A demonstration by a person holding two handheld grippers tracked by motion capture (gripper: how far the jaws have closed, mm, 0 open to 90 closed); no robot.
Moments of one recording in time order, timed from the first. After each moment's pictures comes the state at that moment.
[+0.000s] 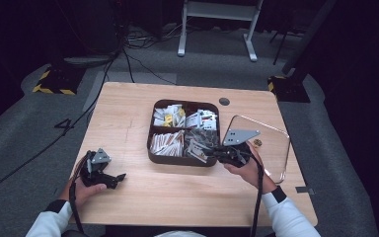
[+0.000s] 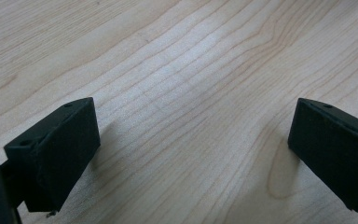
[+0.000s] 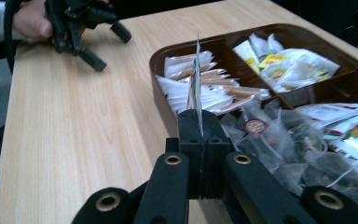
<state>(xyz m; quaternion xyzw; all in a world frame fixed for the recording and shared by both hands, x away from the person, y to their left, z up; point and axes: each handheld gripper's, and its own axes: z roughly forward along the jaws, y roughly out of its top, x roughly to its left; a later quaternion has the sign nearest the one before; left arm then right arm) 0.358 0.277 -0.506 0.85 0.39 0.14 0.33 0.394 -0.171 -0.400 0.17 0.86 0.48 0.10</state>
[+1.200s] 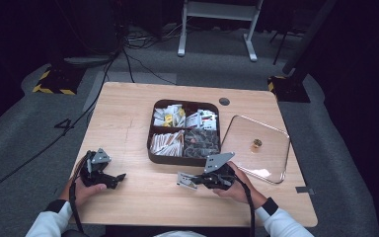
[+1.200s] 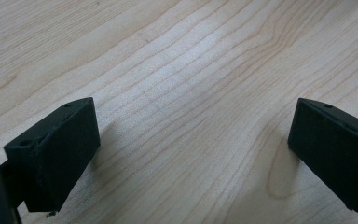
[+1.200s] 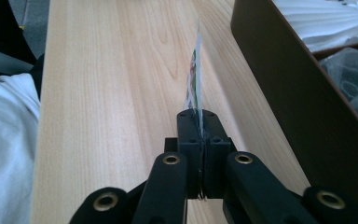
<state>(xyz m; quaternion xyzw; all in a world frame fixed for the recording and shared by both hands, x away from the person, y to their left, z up) 0.358 0.277 -0.506 0.85 0.39 0.14 0.33 0.360 -0.138 -0.456 0.11 0.91 0.40 0.03</state>
